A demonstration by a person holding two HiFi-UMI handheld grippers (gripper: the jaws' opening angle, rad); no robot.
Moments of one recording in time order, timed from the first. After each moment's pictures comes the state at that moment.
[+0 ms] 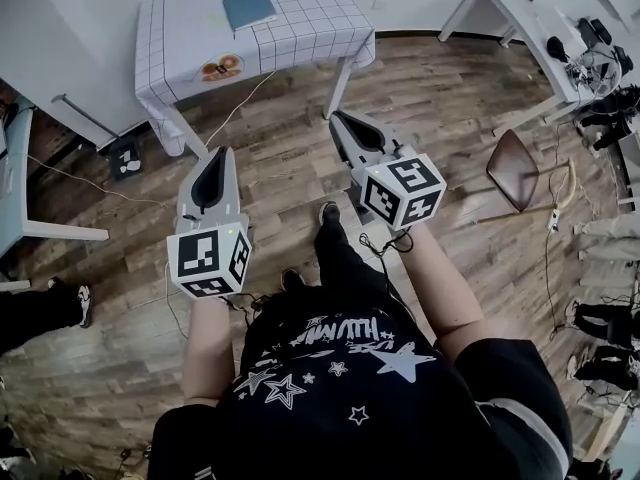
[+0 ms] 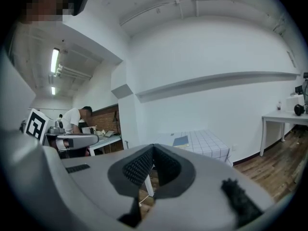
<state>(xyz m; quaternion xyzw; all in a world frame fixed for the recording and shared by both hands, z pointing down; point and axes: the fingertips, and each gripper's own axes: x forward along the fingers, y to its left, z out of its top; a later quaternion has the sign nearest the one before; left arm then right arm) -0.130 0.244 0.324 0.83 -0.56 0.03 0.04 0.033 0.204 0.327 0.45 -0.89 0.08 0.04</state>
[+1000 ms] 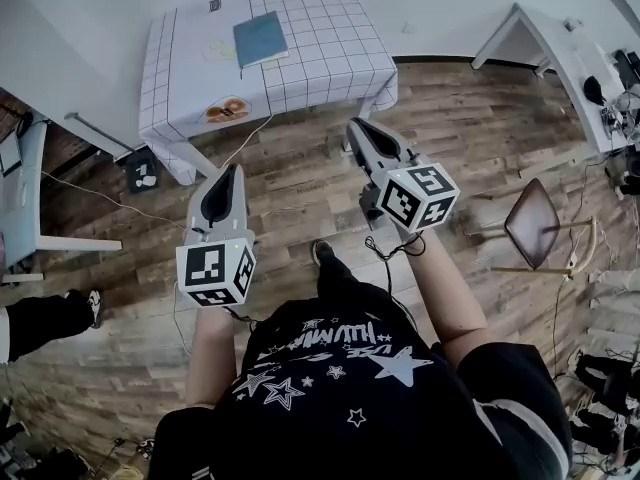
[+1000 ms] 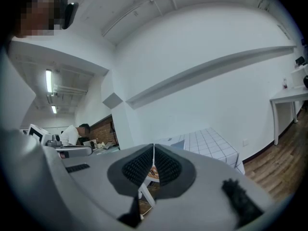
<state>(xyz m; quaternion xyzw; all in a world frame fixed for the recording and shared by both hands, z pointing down) -0.088 0.106 0.336 0.81 -0.58 0.06 0.05 0.092 0.034 0.338 0.42 -0.90 0.14 -0.02</state>
